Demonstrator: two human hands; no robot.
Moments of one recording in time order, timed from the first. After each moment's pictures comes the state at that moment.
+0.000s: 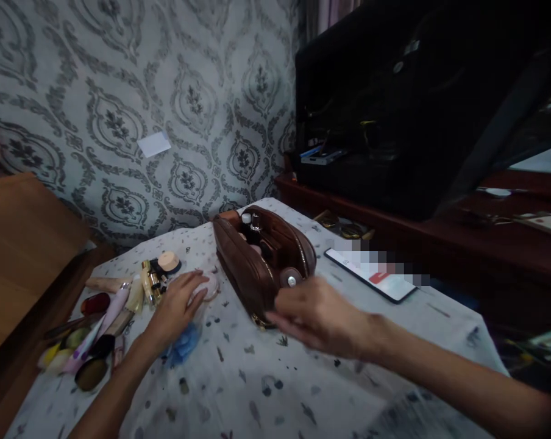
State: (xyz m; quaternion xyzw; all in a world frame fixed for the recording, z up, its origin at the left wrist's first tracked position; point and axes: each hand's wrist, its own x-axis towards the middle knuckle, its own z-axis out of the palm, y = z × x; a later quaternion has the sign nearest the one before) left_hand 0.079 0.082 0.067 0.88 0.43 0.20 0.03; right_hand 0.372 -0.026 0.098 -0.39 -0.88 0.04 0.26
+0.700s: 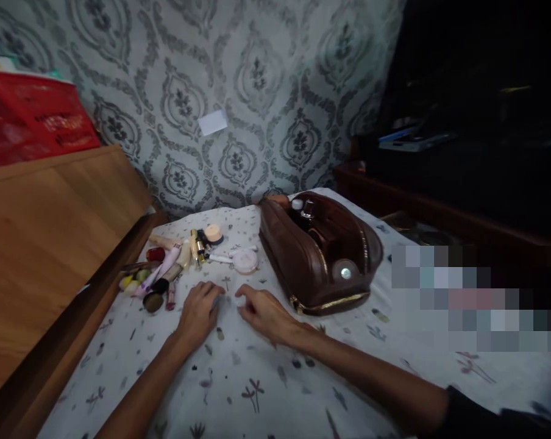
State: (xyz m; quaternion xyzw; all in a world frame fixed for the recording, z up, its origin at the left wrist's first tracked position) left_hand 0.031 0.011 0.027 0.82 0.56 0.09 -0.01; right_hand 0.230 0.017 0.018 -0.46 -0.77 0.36 0.25
